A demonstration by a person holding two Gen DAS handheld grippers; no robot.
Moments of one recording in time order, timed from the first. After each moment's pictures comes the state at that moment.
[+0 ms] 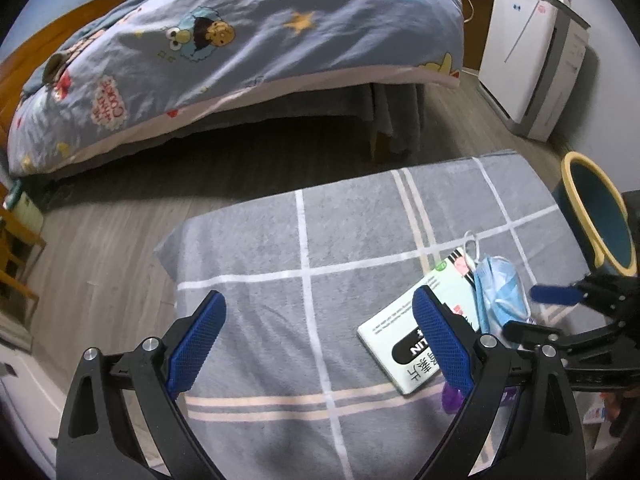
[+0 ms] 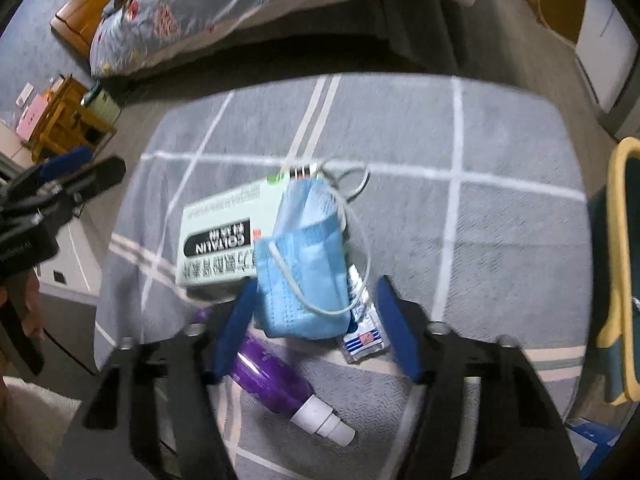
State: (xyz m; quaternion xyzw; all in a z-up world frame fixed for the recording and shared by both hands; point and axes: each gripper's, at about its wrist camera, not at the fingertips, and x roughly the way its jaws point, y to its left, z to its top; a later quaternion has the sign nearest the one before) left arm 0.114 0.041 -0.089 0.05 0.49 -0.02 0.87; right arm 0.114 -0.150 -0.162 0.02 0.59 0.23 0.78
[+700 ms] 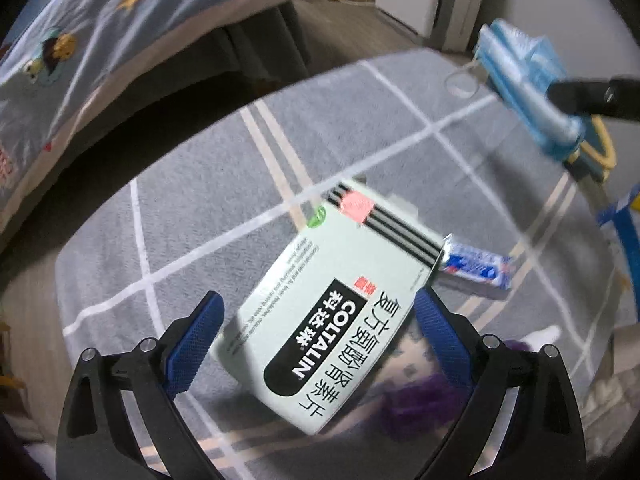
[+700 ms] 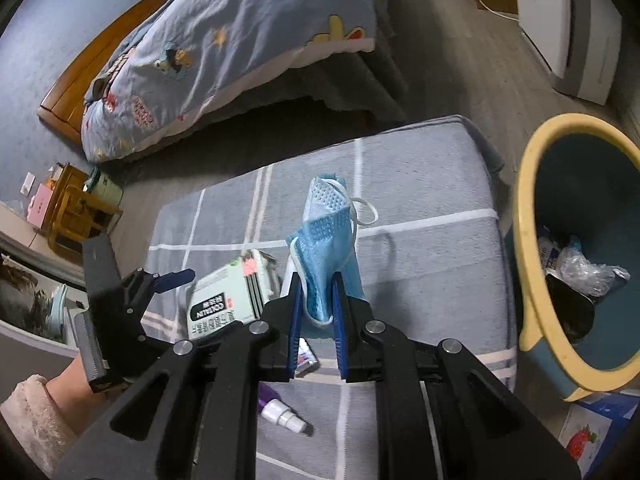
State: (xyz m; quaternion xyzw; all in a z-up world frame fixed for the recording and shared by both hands) left arm 0.129 -0.043 -0.167 0.14 0.54 -0.17 0.81; right arm 0.139 -0.247 -0.108 0.14 0.54 0.18 0.81
